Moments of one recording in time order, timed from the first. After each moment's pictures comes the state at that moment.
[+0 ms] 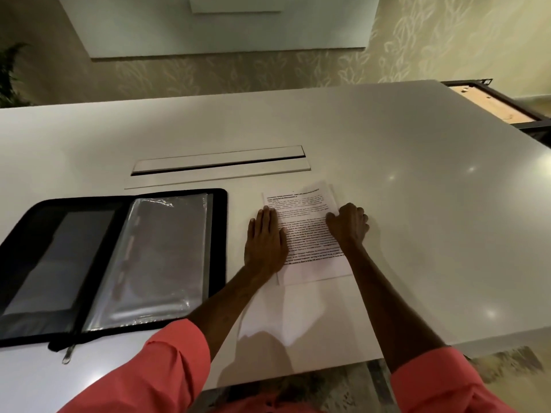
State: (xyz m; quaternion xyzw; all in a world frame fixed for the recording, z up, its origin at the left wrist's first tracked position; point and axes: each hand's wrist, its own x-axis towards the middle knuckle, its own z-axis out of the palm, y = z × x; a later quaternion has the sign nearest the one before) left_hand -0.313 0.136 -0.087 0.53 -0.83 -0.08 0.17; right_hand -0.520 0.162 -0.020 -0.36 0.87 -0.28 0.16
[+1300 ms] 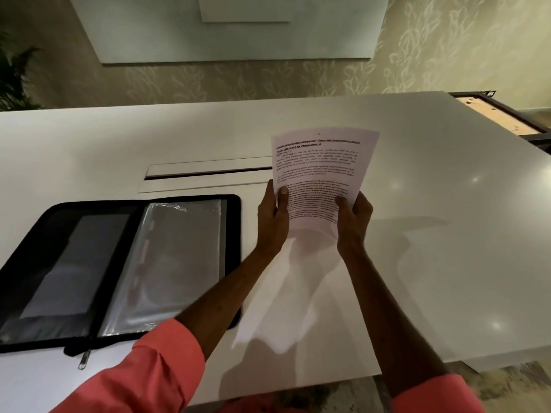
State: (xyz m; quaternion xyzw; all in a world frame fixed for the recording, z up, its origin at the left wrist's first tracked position) left_hand -0.311 0.129 0.029 0.36 -0.59 -0.46 0.56; right_hand -0.468 0.164 0.023 -0.34 0.57 -0.71 0.21
